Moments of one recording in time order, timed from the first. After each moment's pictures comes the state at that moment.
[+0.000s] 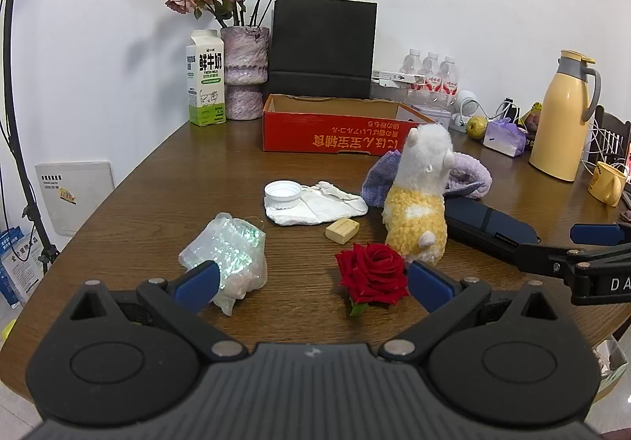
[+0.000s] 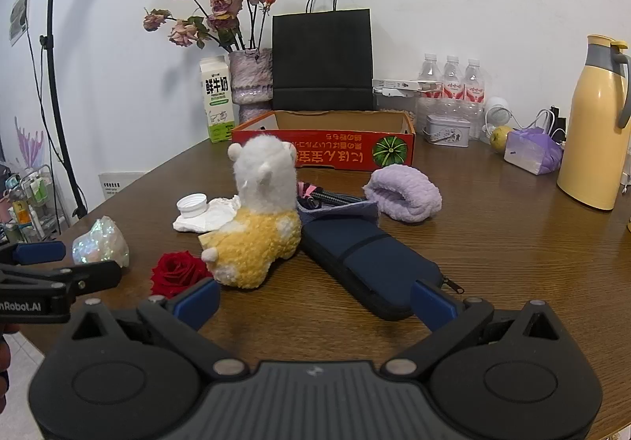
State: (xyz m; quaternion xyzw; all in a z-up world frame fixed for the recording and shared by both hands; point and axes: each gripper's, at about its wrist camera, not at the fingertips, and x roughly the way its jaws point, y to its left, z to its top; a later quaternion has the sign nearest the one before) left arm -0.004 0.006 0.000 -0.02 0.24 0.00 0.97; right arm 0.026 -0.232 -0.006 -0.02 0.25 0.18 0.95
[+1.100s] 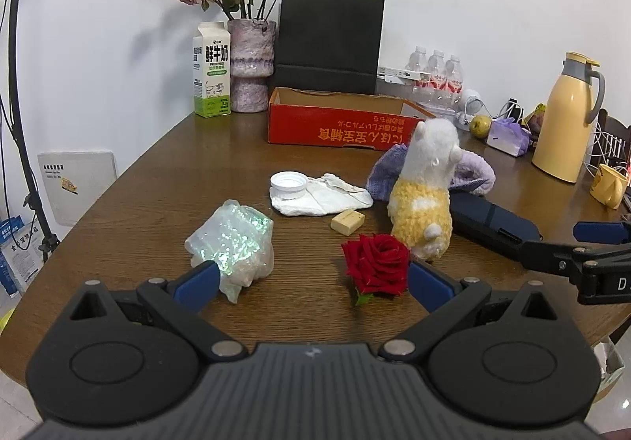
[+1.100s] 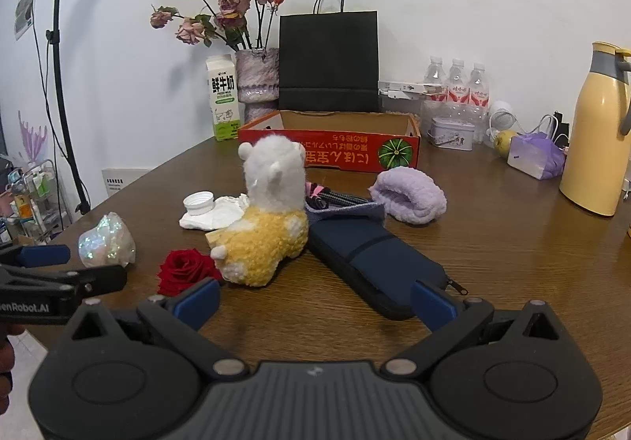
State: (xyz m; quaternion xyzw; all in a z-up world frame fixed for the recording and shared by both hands) left arm -0.008 0.012 -0.004 -0.04 0.25 0.00 0.97; right arm 0.022 -0.227 -0.003 -0.03 0.25 0.18 0.95
